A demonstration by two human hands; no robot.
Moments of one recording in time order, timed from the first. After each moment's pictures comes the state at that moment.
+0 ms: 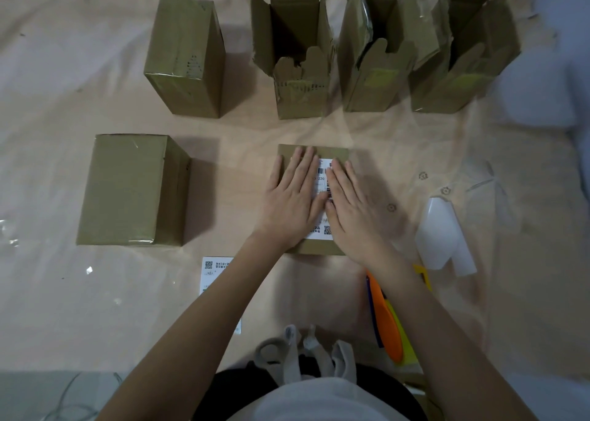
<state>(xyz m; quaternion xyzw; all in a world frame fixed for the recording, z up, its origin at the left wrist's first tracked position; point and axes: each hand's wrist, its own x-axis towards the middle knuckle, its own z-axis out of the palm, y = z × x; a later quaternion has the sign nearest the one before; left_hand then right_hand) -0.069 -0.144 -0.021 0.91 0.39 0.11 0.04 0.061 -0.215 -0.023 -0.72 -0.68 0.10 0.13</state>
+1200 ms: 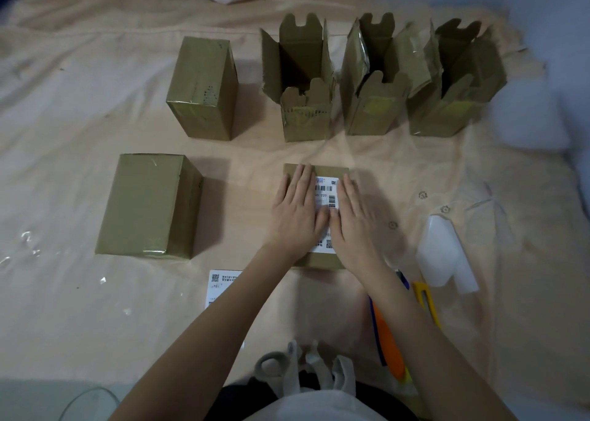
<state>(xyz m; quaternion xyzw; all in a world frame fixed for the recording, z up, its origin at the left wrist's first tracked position) -0.062 -0.147 -0.016 0.89 0.43 0.13 0.06 0.056 -0.212 -0.029 -0.75 -0.60 0.14 0.23</state>
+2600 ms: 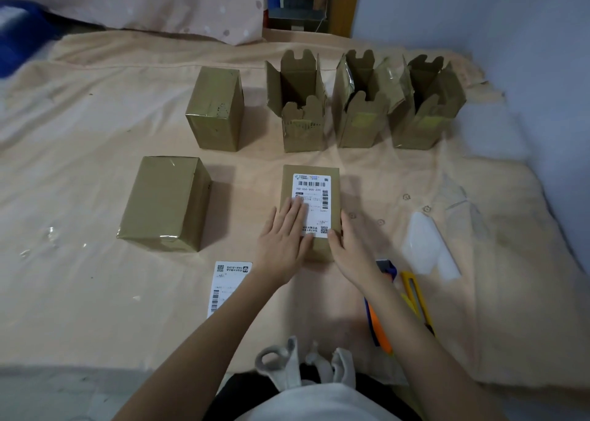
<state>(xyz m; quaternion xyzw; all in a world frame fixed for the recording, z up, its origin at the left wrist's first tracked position) -0.109 -0.209 -0.018 0.89 0.43 0.09 0.11 0.039 -0.266 -0.016 -0.76 -0.45 0.37 0.28</state>
